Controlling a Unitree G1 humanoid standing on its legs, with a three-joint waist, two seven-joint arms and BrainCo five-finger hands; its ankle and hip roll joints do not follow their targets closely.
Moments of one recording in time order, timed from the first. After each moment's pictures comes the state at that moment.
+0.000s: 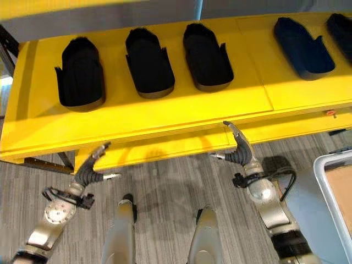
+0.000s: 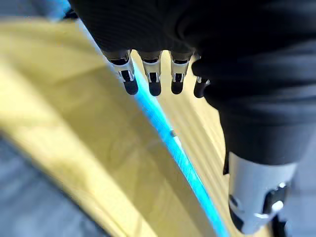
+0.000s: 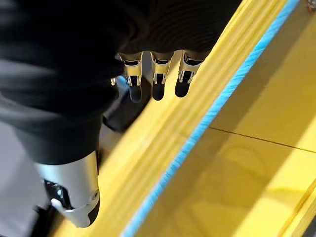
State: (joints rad) left arm 0.16 0.48 -0.12 0.04 -0.22 -0.18 -0.01; right arm -0.01 -0.58 0.08 0.00 -0.01 -0.20 -0.10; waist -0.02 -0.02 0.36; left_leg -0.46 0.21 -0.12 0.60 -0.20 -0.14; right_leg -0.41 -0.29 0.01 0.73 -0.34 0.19
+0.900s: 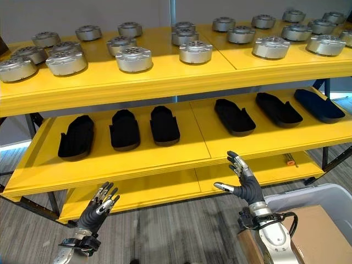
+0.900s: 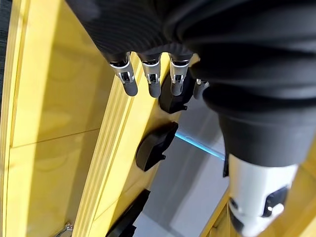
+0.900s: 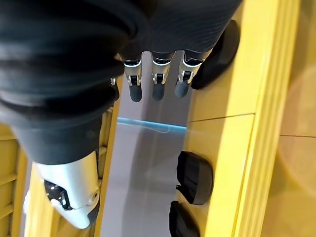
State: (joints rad) left arm 0.39 0.29 -0.13 0.07 -0.76 -0.21 -0.20; right arm 0.29 -0.46 0.02 -0.08 0.31 -0.28 0.07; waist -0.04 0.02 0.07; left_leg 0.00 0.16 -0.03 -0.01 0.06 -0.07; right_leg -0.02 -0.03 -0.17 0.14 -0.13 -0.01
